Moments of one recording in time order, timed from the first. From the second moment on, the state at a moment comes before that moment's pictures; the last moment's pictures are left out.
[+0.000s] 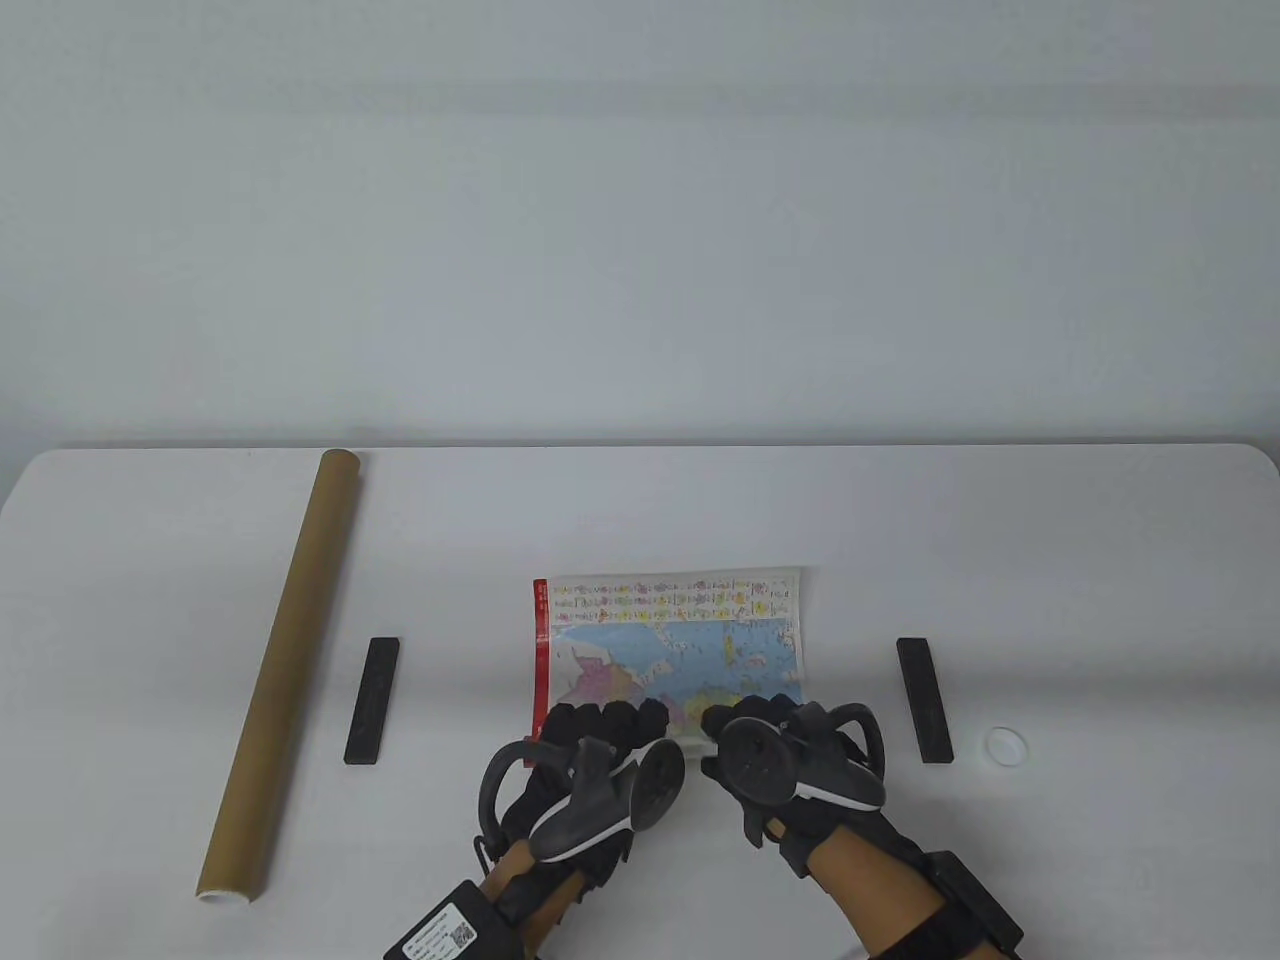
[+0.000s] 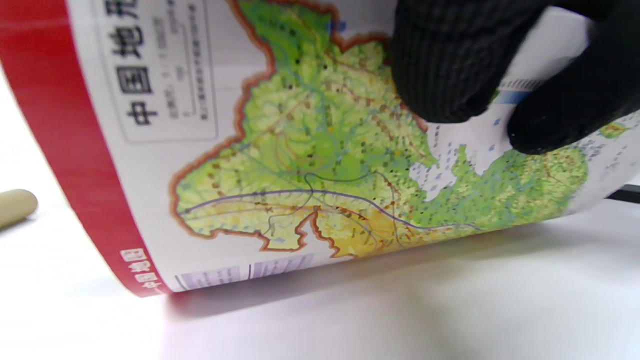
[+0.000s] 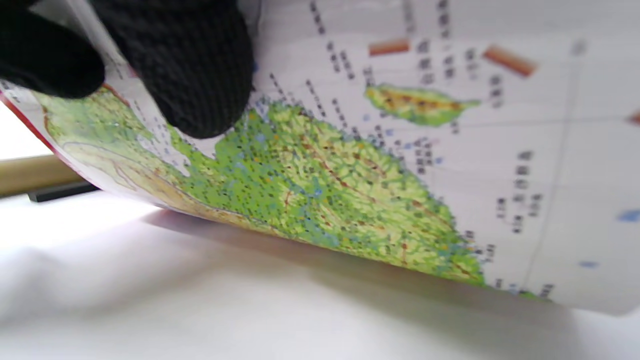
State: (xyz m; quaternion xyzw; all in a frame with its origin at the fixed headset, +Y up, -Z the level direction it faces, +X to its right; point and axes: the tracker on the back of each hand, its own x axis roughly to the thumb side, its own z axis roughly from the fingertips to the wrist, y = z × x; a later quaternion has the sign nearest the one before) left_hand -0.059 -0.691 -0.304 0.04 -0.14 -0.06 0.99; right_hand 0.108 -0.704 -0.336 0.24 -0.01 0.97 0.07
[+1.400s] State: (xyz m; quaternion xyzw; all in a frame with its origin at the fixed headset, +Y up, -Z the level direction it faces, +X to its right) left_hand -0.061 -0.699 -0.308 0.04 -0.16 -0.05 0.99; right_hand 0.107 -0.708 -0.333 0.28 -0.01 0.96 0.07
